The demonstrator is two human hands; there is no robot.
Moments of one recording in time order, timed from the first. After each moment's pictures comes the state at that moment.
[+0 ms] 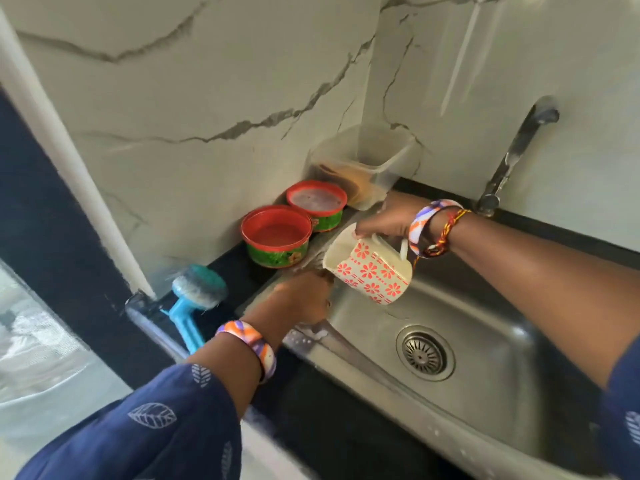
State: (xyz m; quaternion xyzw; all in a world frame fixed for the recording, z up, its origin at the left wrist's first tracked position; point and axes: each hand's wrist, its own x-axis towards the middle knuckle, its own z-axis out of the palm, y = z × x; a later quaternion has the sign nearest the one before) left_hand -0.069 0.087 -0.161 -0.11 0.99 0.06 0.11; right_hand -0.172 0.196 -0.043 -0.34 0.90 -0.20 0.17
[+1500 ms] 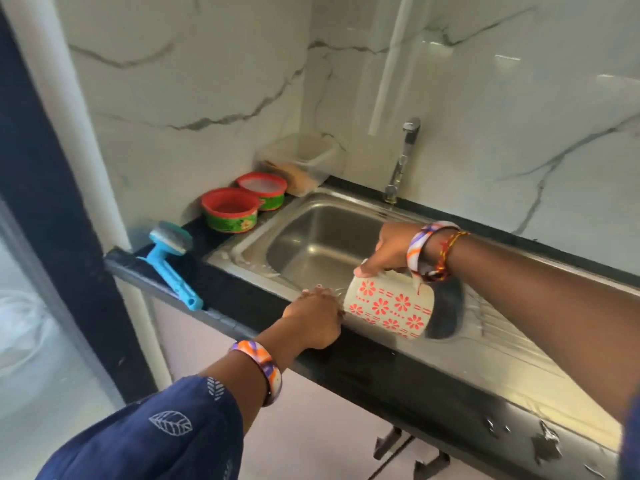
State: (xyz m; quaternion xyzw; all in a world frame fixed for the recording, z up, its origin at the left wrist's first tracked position) left_hand 0.015 0.249 -0.155 -0.05 0.99 0.13 0.09; right_hand -0.046 0.355 -0.005 -0.29 0.94 0.00 0.18
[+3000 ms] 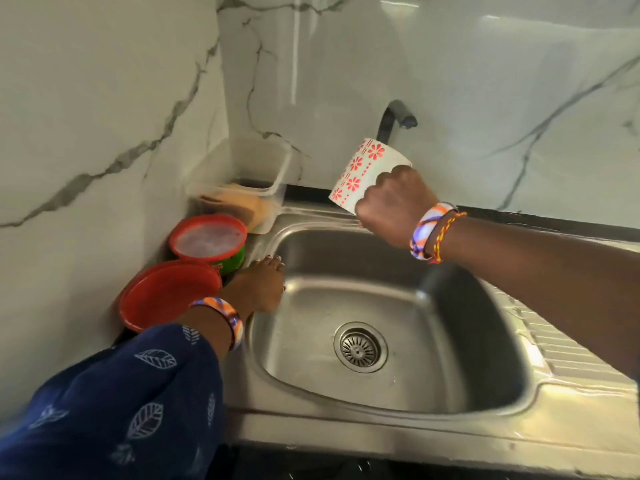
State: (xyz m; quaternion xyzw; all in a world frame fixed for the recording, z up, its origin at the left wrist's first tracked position) left_hand -0.187 0.060 -0.165 0.08 0.99 -0.05 0.10; right_hand -0.184 0.250 -0.009 -0.36 0.82 0.35 -0.28
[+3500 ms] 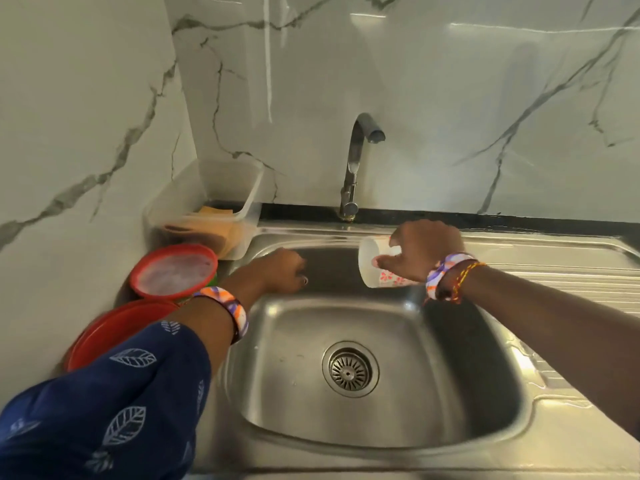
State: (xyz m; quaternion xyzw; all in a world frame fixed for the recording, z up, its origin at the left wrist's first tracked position) left_hand -0.242 0.104 -0.118 0.15 0.98 0.06 0.08; right_hand -0.209 0.326 -0.046 -0.14 0.99 0.01 -0.10
